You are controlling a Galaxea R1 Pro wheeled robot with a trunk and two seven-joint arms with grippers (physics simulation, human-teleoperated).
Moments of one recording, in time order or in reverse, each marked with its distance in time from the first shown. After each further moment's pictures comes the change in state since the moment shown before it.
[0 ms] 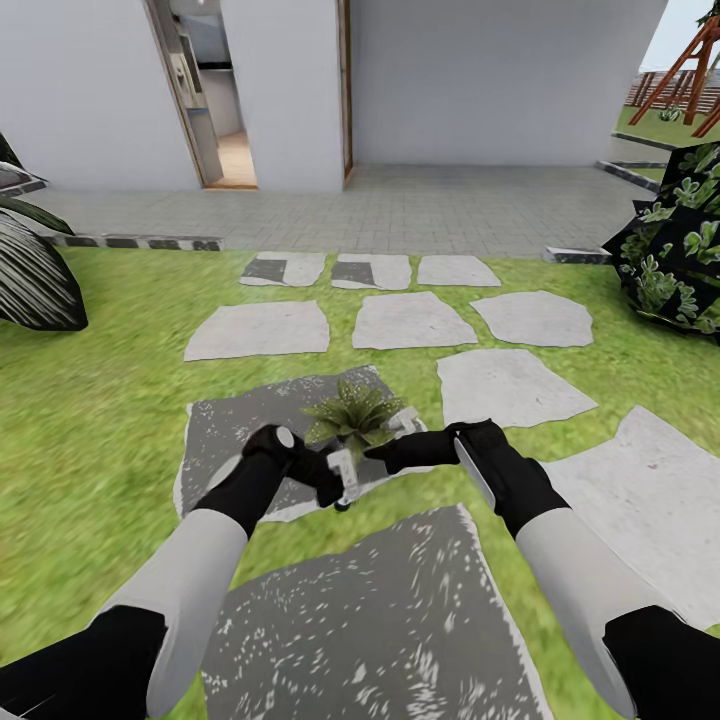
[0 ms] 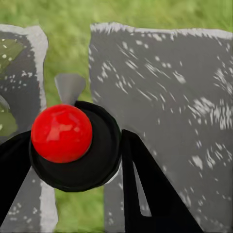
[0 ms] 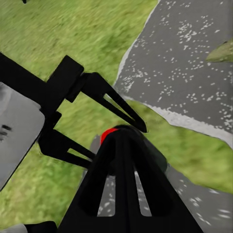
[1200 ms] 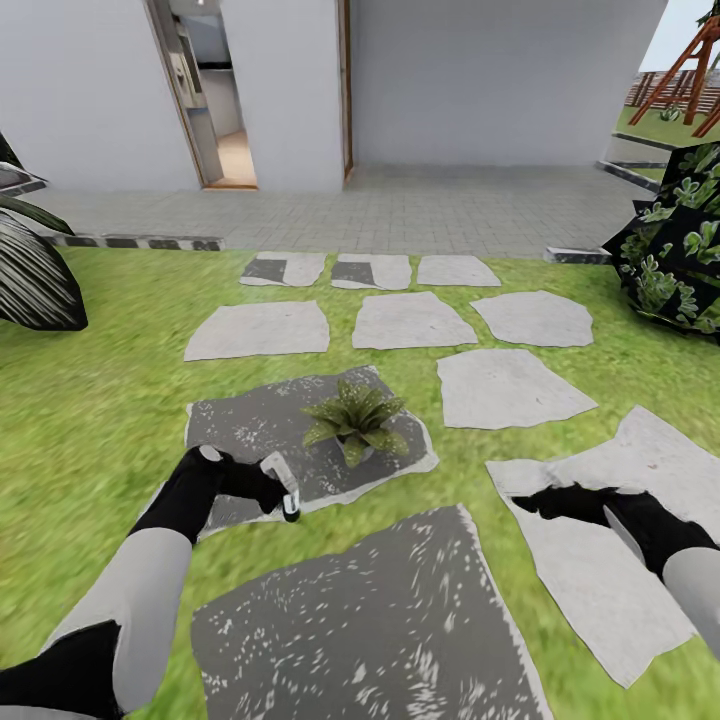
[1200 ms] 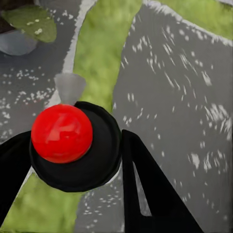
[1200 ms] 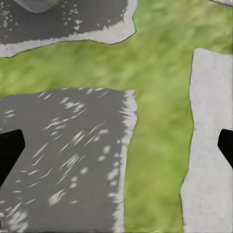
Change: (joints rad) left arm 0.056 0.124 0.377 0.007 -0.031 -0.001 0.000; right arm 0.035 -0.408 -0.070 0.483 -0.018 -0.439 -0.289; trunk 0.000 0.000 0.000
